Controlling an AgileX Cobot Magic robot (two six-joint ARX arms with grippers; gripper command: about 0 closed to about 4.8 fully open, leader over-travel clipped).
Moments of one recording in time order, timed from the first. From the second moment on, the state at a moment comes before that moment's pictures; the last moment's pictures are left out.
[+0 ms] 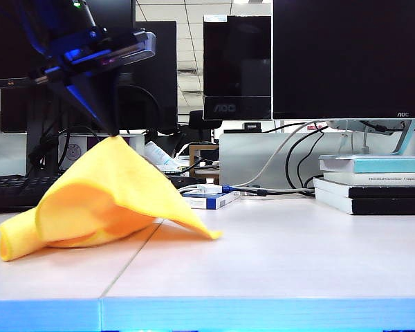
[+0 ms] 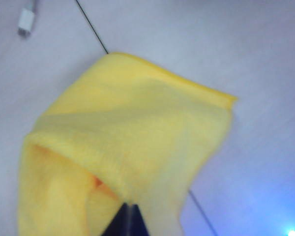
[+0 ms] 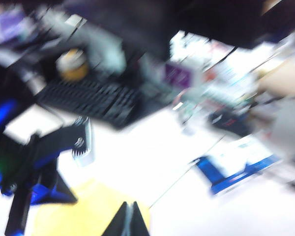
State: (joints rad) left arm -0.51 1.53 1.31 -0.81 0.07 0.04; right arm 0.50 1.12 1.21 -0.30 -0.29 -0.03
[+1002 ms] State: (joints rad) left arm -0.51 1.41 1.31 -0.86 0.10 0.05; right arm 0.57 1.45 0.96 0.08 -0.62 -0.08
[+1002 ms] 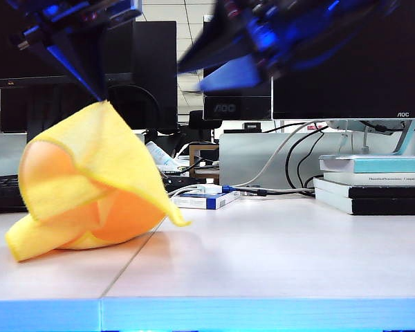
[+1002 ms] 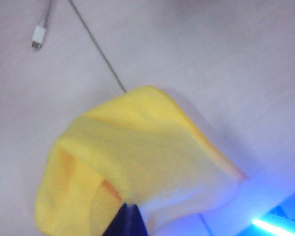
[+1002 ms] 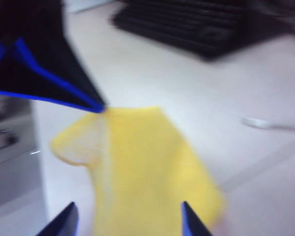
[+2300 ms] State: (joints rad) left arm -0.51 1.40 1.36 -0.89 0.20 0.05; right arm 0.69 1.72 0.96 0.40 -0.48 -0.07
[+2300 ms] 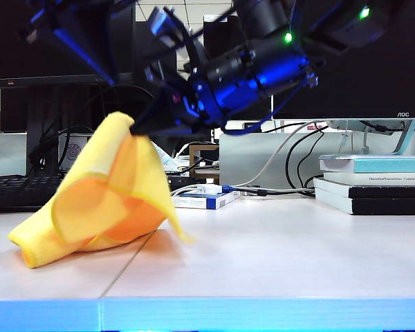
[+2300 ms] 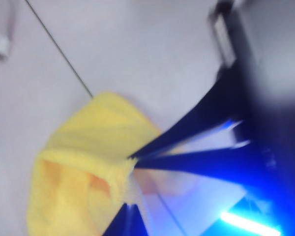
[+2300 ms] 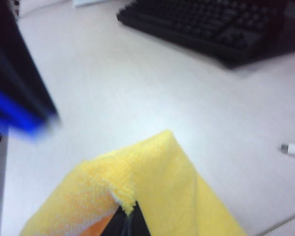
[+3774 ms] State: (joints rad) left arm -0.51 1.12 1.42 -0.81 -0.04 0.05; right arm 0.66 1.11 0.96 0.21 -0.22 -0.05
